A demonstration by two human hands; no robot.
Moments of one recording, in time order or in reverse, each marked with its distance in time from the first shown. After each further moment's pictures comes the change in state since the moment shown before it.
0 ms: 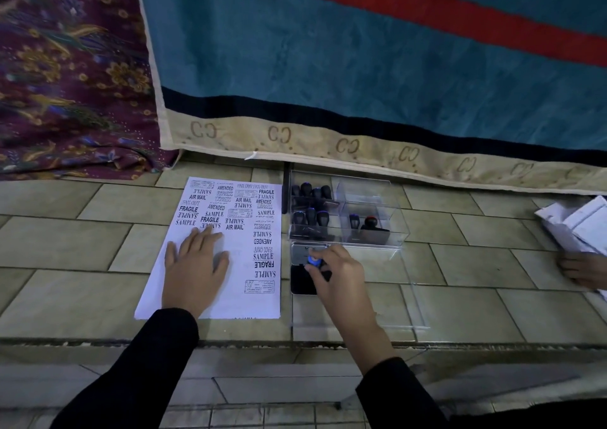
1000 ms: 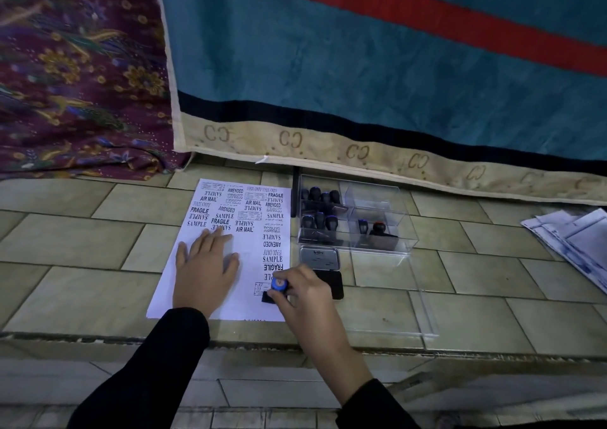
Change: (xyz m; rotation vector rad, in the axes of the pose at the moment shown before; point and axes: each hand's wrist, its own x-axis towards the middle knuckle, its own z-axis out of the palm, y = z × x) left_hand 0.000 0.000 -0.001 -0.024 0.016 -0.009; right_hand -0.019 -0.046 0.034 0.123 -0.149 -0.012
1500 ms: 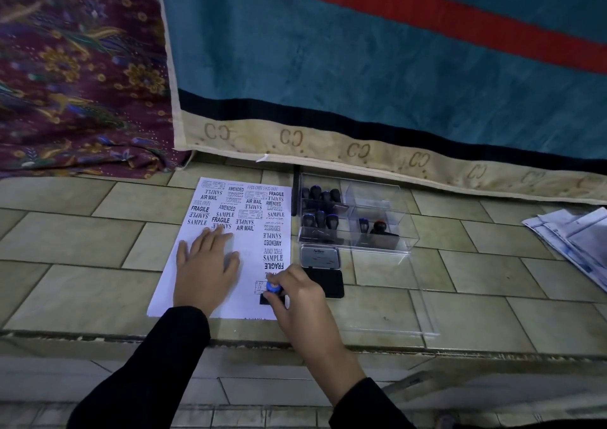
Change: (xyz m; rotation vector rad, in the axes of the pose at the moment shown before) left_hand 0.001 -0.001 0.003 0.013 0.012 0.001; right_hand 0.000 -0.006 0.007 -0.077 -0.011 -0.064
